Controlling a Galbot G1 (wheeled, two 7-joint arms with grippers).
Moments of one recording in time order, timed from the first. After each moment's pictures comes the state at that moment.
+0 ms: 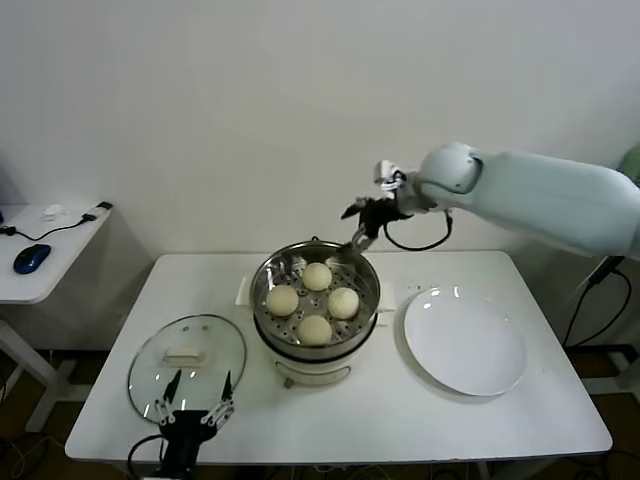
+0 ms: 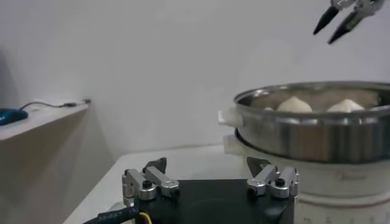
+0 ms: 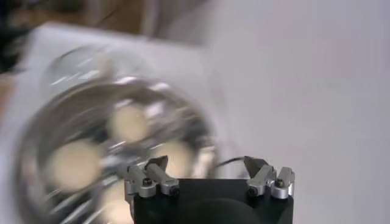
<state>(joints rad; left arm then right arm) 1.82 -1.42 -0.49 -2.14 0.00 -0.01 -0.16 0.61 0.86 -1.29 1.33 1.00 -0.29 -0.52</state>
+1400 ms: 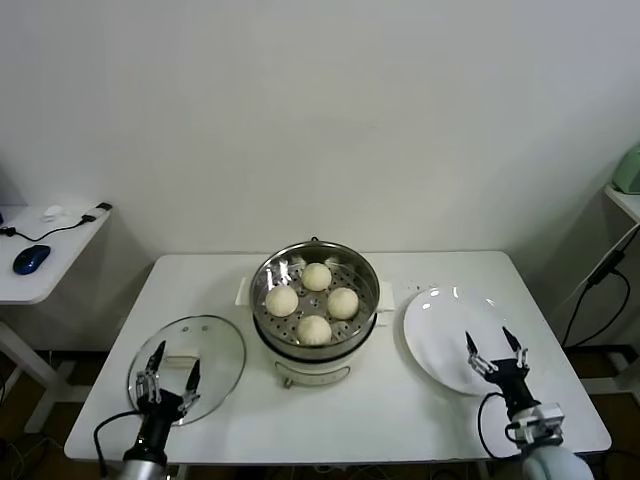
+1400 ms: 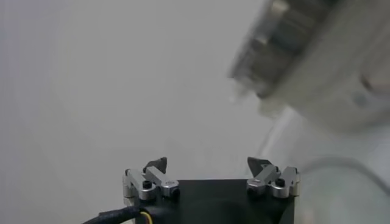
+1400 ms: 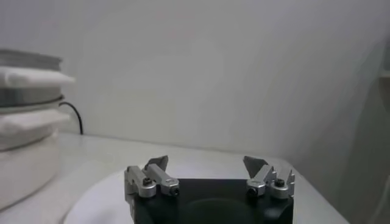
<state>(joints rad) 1.65 -1.26 -0.59 -1.80 0.87 -0.18 -0.36 -1.40 1.15 0.60 1.54 0.32 0.25 -0.10</state>
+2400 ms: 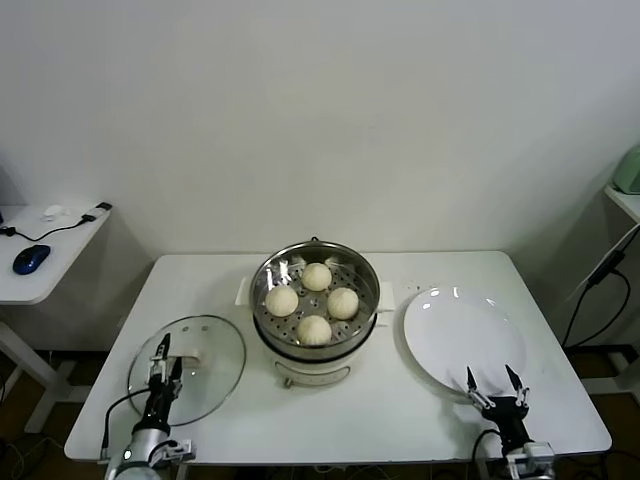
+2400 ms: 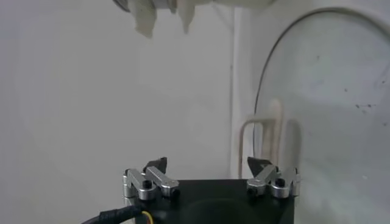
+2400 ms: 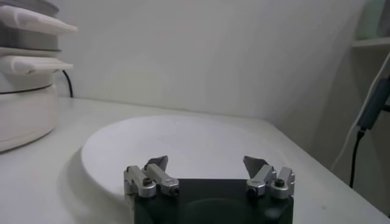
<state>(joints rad) 1.41 -1.27 -0.55 -1.50 1.23 0.07 -0.38 -1.49 1.28 0.65 1.54 0.20 0.25 -0.06</state>
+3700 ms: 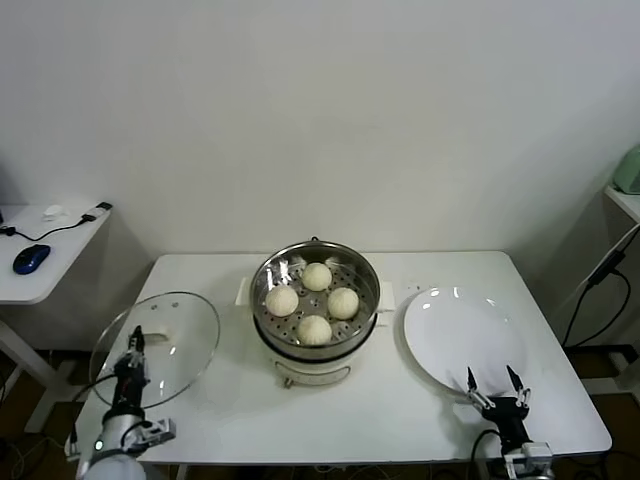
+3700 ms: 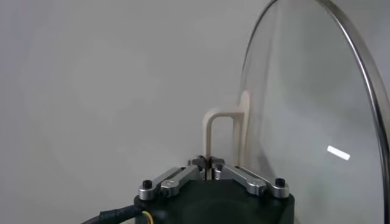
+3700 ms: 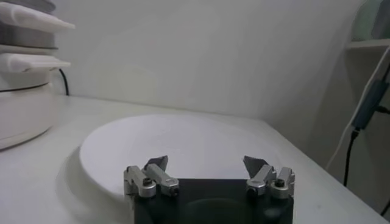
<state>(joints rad) 1.48 -1.21 -0.62 -1.75 1.10 0.23 -0.26 -1.50 1.29 0.66 1.57 0.17 0.22 -0.03</state>
